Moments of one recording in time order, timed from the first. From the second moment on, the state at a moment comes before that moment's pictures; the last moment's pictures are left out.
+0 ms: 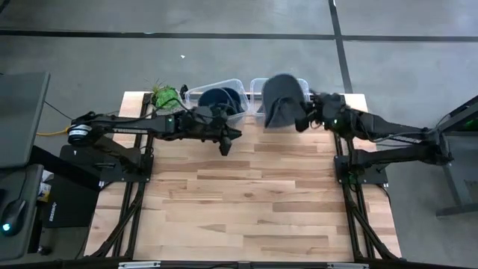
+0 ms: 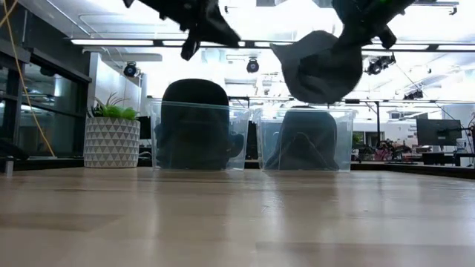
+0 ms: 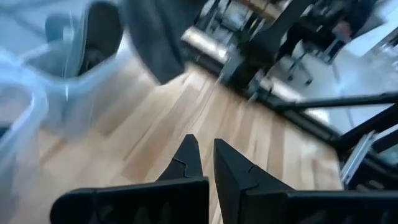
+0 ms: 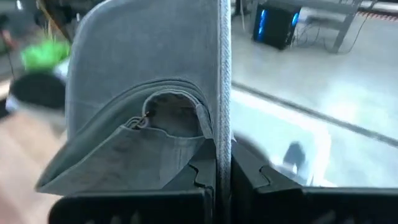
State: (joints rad) left arm 0.13 1.35 1.07 -0.10 -0.03 -0.46; right arm -0.23 0.89 0.87 -0.46 0.64 0.37
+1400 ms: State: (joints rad) left arm 0.28 1.03 1.03 -0.05 0.31 -0.26; right arm -0.64 1.32 0.88 -0.02 0.46 0.28
